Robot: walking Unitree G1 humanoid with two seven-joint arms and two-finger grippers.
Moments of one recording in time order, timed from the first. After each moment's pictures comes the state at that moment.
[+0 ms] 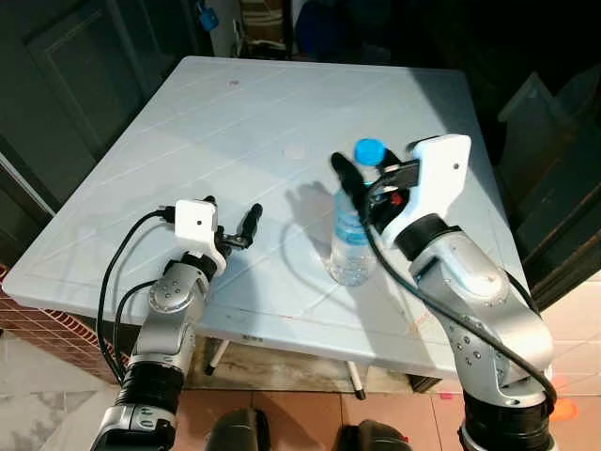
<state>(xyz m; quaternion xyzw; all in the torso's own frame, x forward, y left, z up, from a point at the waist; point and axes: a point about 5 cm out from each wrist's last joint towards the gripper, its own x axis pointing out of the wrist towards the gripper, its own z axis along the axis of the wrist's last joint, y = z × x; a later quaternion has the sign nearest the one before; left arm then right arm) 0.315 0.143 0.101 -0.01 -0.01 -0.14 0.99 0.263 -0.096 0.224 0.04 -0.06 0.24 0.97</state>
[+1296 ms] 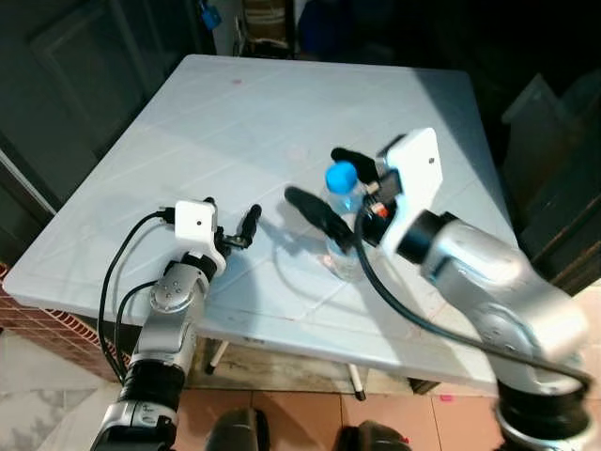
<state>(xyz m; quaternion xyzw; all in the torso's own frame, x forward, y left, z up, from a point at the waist) 0.318 0.142 0.098 -0.02 0.00 -0.14 0.99 0.250 -0.095 0.236 -0.03 -0.03 0.41 0.91</state>
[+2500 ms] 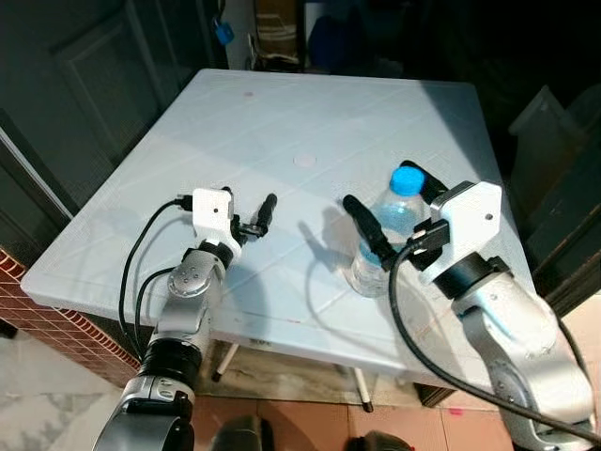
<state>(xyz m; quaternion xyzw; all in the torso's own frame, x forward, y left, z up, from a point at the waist) 0.333 0.123 0.103 -0.03 -0.01 -0.16 0.99 0.236 -0.131 0.204 -0.06 -0.12 0.27 0.95</state>
